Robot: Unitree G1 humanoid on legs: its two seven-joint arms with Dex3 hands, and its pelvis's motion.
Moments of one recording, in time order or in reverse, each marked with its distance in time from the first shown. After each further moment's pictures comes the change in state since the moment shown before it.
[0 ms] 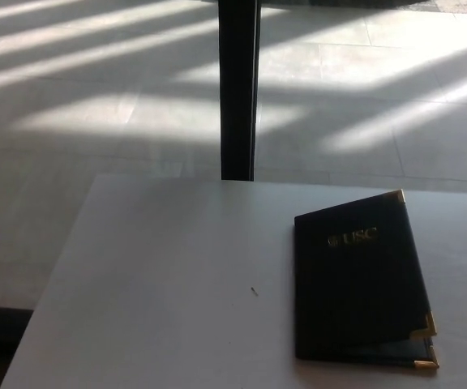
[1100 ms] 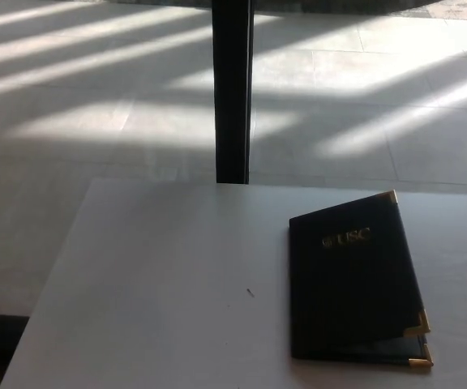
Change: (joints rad) left_arm 0.113 -0.068 -0.364 -0.162 0.189 0.000 0.005; right_arm 0.562 0.158 0.399 0.644 -0.395 -0.238 0.187
